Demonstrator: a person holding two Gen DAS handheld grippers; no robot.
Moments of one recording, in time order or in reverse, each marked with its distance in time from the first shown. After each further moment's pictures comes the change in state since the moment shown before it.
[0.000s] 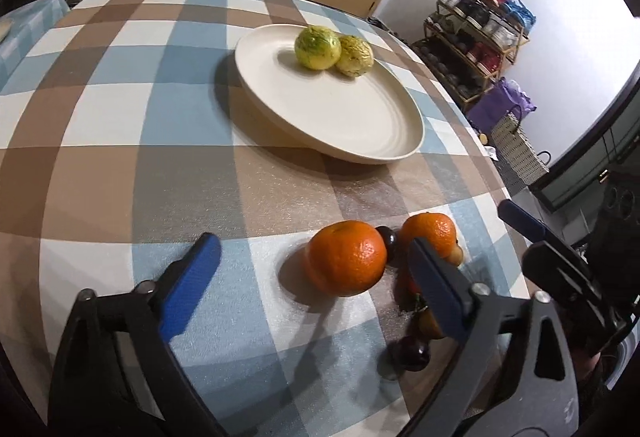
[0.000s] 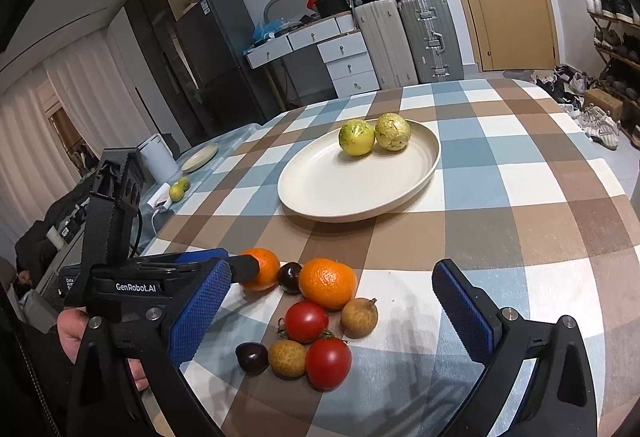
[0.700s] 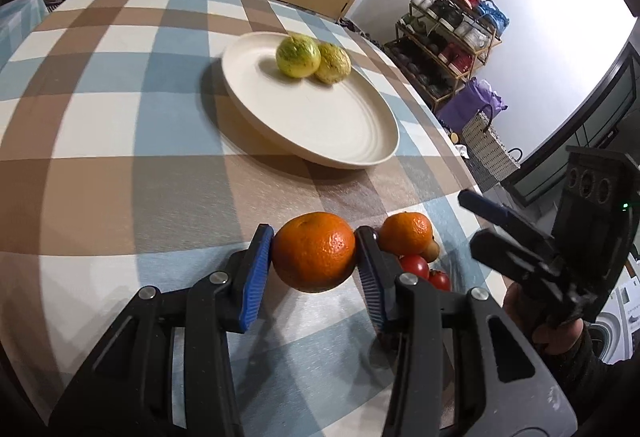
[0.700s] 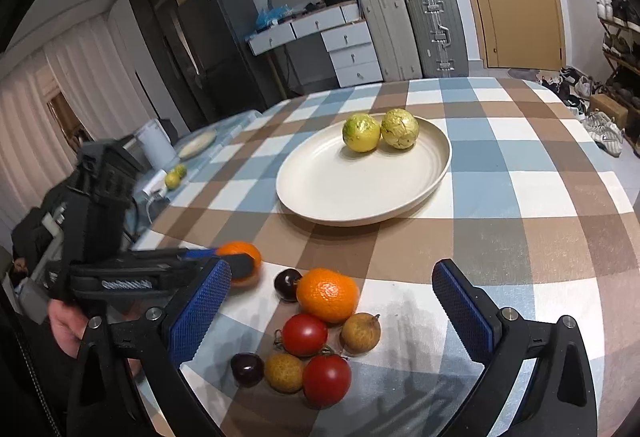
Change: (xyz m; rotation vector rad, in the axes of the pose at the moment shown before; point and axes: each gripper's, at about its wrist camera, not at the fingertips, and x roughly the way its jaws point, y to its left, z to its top) left arm -0.014 0.015 0.004 0.012 -0.005 -0.116; right arm 0.020 0.005 0.014 -0.042 0.070 -0.017
